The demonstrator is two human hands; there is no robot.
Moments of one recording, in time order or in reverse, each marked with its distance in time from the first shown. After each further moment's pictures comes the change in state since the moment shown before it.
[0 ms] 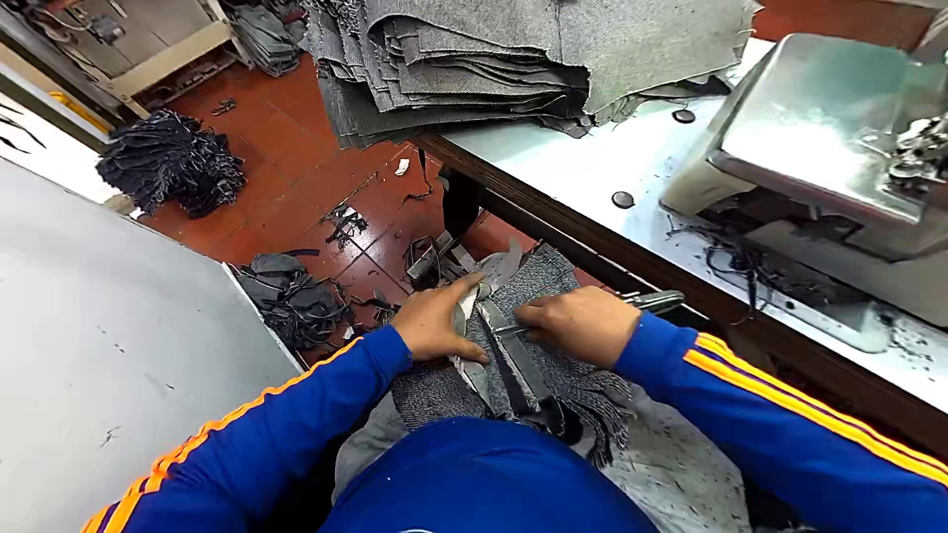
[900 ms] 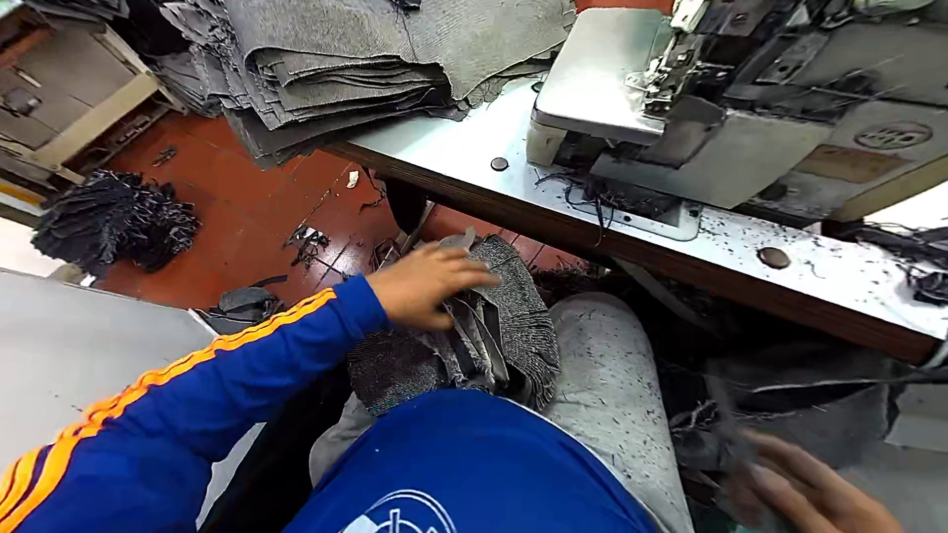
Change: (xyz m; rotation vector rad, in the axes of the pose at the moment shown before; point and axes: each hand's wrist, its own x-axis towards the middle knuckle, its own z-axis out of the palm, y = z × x) left_hand 0.023 0.083 0.010 0.556 -0.211 0.640; right_hand -0.282 -0.046 0.219 1.314 0.950 0.497
